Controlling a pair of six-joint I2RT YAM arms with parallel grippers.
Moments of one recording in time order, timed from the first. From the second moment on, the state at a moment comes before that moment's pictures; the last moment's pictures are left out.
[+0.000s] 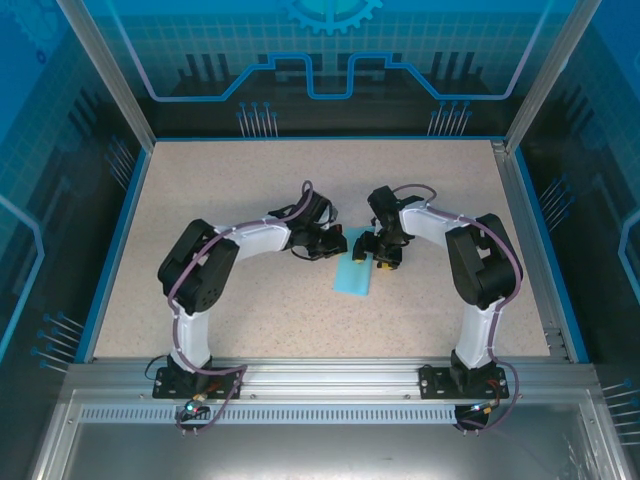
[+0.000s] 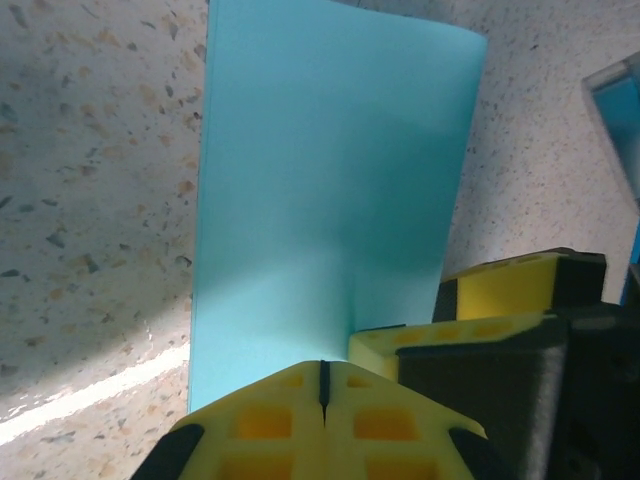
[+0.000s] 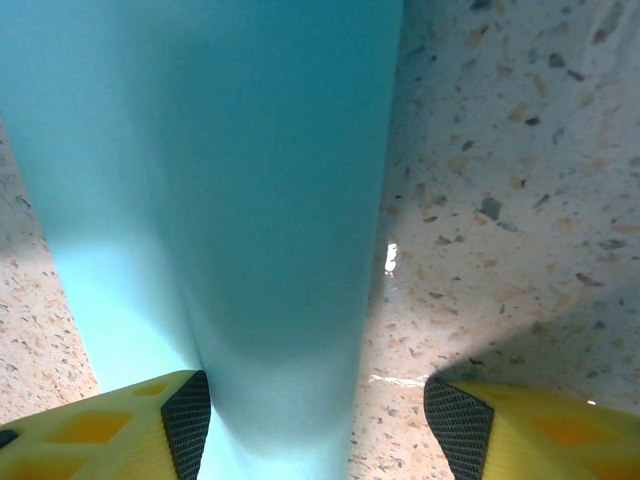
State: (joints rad) left arm -0.58 1.97 1.24 -0.25 0.45 -0.81; right arm 0.41 1.92 1.23 -0.77 -0.26 0.59
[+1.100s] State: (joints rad) left arm -0.60 2.05 1.29 -0.33 0.42 -0.81; right arm 0.40 1.86 1.18 -0.71 -0.29 0.58
